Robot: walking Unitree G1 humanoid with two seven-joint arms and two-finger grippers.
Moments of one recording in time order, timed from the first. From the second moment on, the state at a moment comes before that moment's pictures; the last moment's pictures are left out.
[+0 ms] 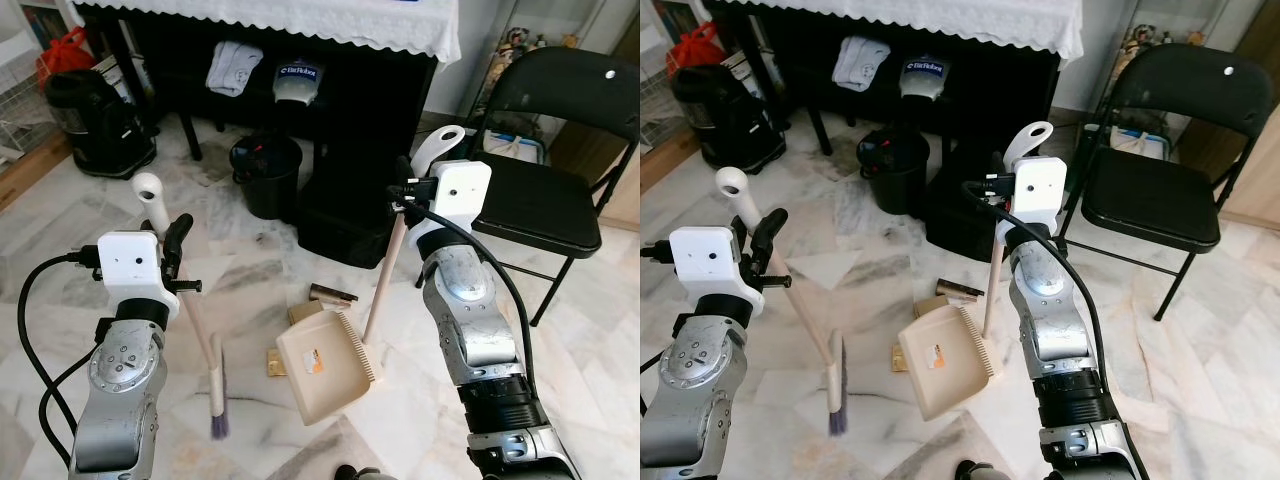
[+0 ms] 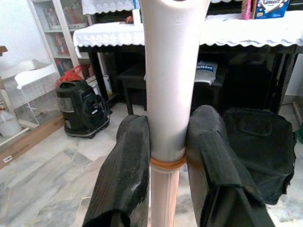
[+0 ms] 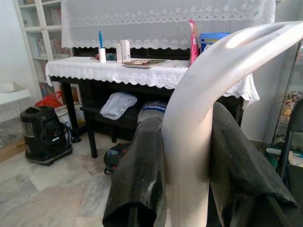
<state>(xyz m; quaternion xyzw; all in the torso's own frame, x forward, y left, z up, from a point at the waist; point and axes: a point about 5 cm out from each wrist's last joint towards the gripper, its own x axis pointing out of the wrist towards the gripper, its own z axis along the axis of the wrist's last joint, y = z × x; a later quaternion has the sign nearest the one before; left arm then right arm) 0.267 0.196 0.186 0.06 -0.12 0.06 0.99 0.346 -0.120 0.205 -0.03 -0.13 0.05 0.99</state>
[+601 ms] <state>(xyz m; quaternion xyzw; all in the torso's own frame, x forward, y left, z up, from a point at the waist) 0.266 0.197 0.185 0.06 -0.11 0.06 0.99 0.345 -0.125 0.200 -0.03 -0.13 0.04 0.99</state>
